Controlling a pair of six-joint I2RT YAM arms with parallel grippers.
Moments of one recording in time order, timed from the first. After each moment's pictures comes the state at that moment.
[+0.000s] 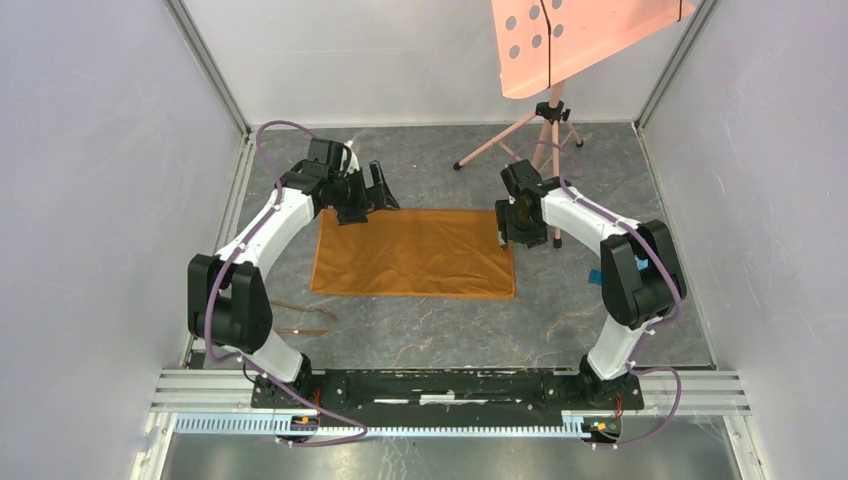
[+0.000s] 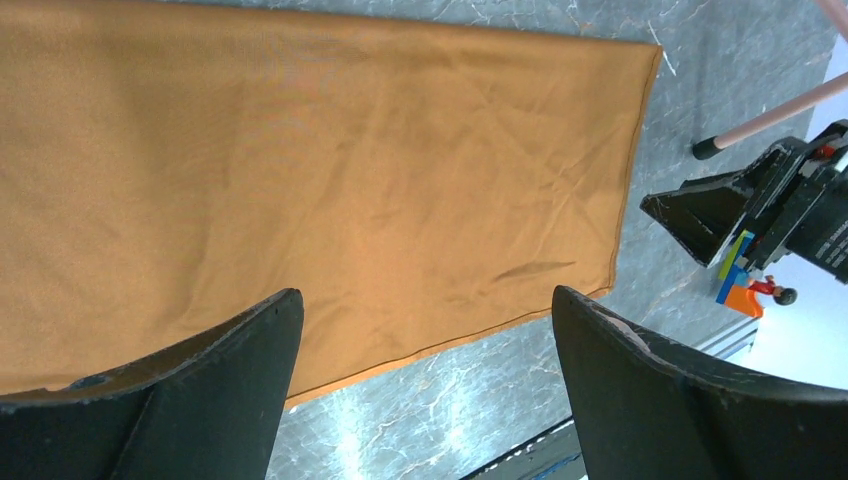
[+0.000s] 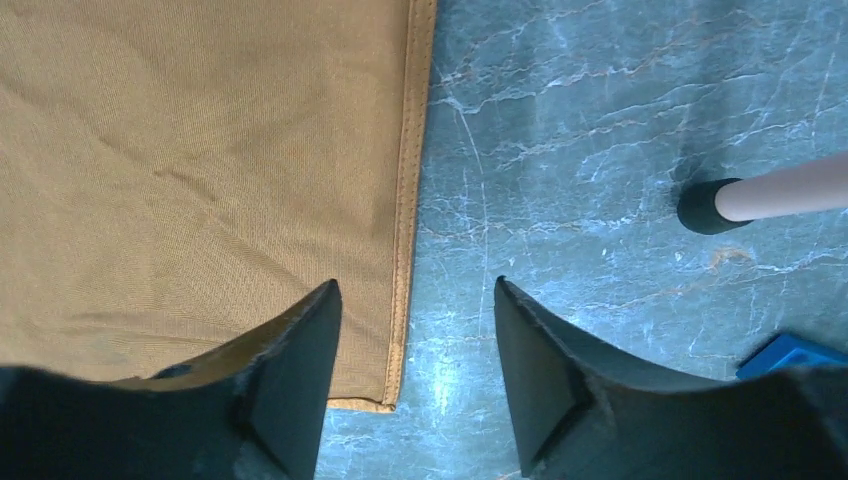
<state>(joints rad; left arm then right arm) -0.24 1.59 1.27 -0.58 0.34 -0.48 0.39 1.76 1.23 -0.70 0.12 0.31</state>
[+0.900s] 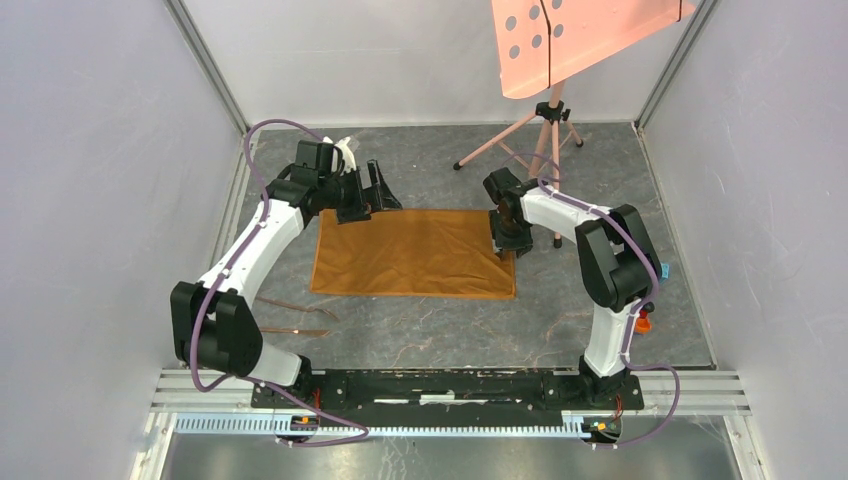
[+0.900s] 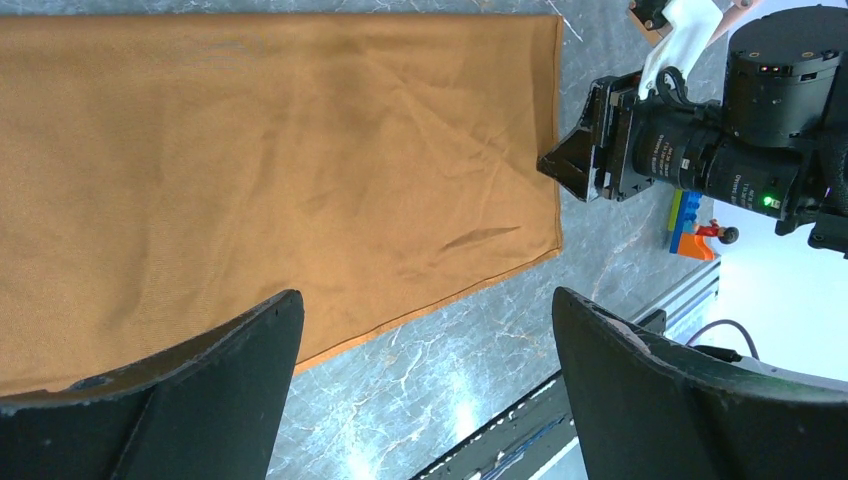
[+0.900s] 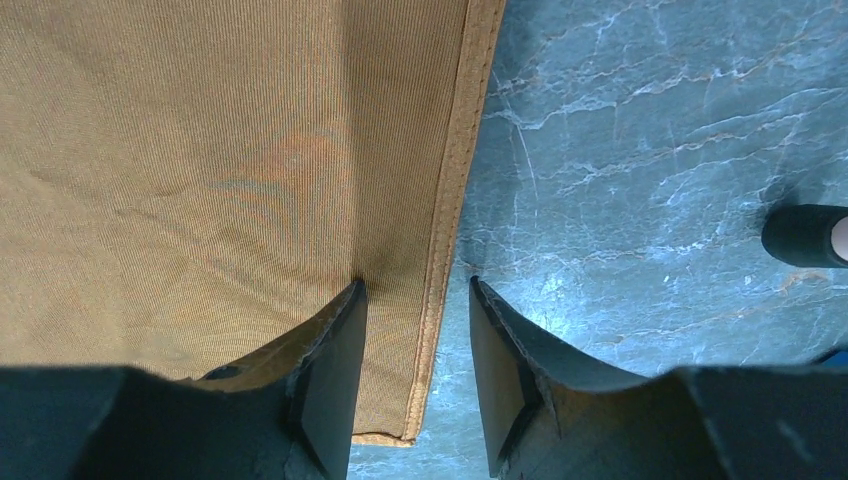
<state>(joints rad) -0.24 1.45 1.22 -0.56 0.45 -0.44 0.44 1.92 1.30 -0.76 0.16 0.36</state>
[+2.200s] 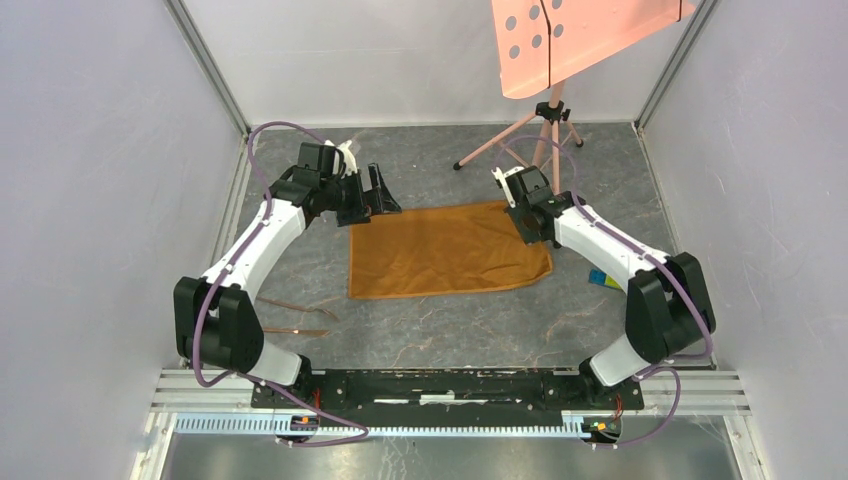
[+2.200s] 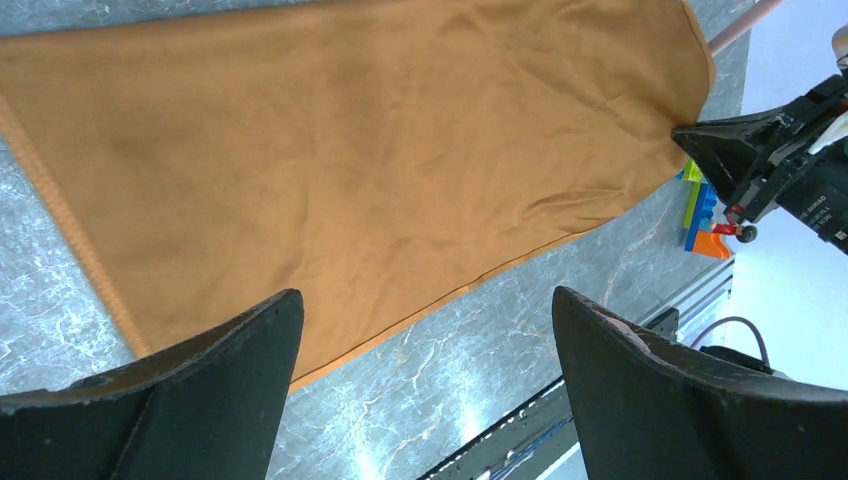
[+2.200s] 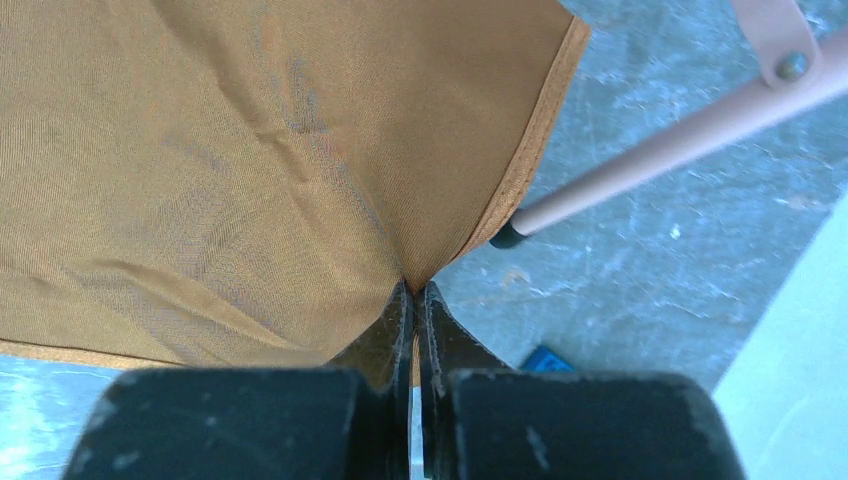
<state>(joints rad) -0.24 1.47 1.20 -0.56 0.45 -0.43 0.44 1.57 1.12 -0.60 0.29 -0.10</state>
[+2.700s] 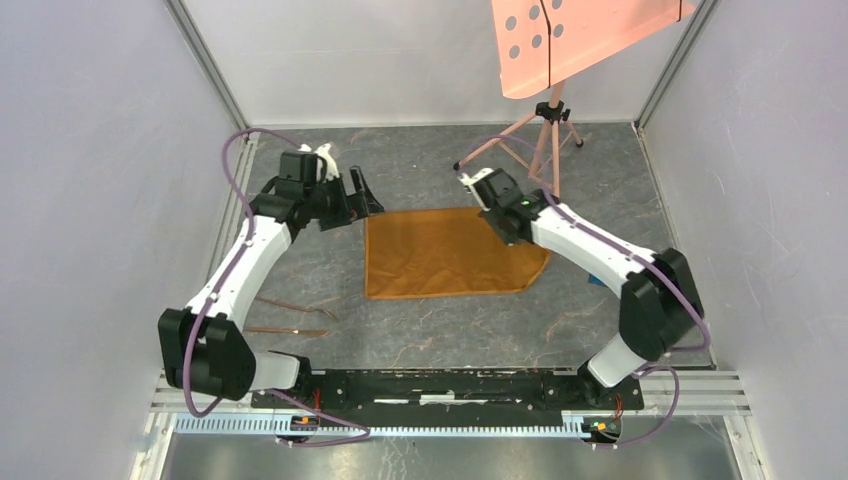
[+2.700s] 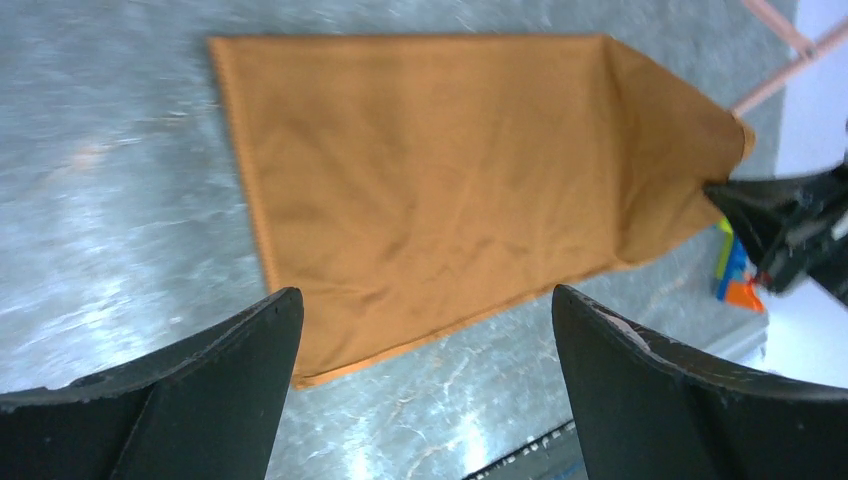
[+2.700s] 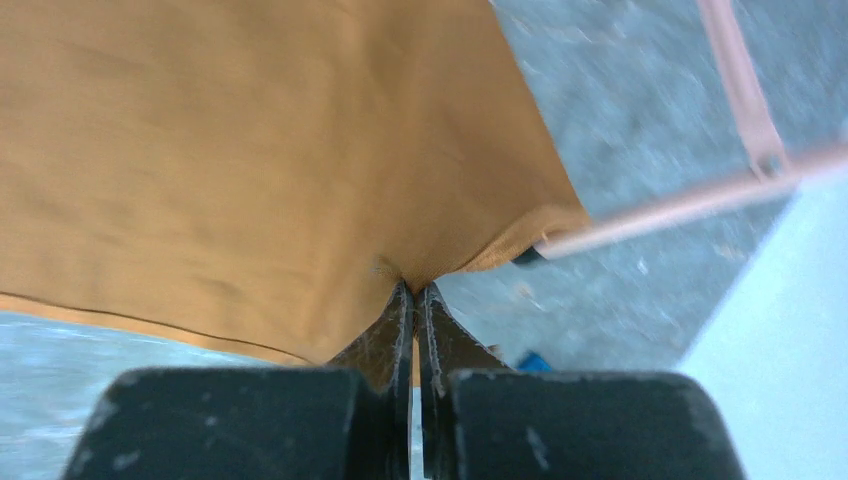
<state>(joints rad) -0.21 1.35 1.13 -0.56 0.37 -0.43 0.58 1.56 1.19 -0.69 0.43 -0.13</state>
